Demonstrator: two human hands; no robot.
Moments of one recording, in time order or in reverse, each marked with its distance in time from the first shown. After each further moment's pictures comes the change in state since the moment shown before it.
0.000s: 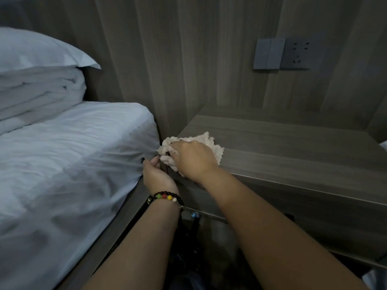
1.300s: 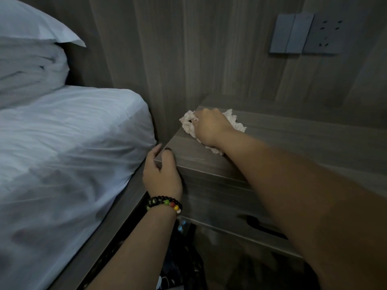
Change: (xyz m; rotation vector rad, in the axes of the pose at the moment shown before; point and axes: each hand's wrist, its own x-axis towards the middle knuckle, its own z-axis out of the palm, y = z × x) left_hand 0.028 -0.021 0.004 0.537 -0.164 0.374; right_hand 0.095 0.072 0.021 -0.019 -0.043 0.139
